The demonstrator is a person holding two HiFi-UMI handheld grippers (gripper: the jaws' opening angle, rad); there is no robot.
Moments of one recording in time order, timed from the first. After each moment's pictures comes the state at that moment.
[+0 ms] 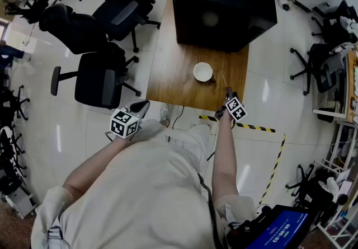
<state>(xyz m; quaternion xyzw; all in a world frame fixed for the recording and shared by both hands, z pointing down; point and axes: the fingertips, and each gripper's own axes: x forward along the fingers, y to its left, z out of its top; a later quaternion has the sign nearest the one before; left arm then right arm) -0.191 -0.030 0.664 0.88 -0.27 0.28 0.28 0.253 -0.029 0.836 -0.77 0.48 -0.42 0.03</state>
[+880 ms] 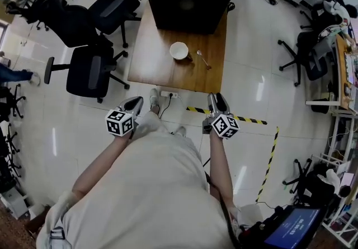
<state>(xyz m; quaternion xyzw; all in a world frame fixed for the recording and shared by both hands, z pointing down) -0.131 0.097 0.651 0.86 -0.34 0.22 0.30 0.193 0.127 0.665 -0.64 0.68 -0.33 0.10</state>
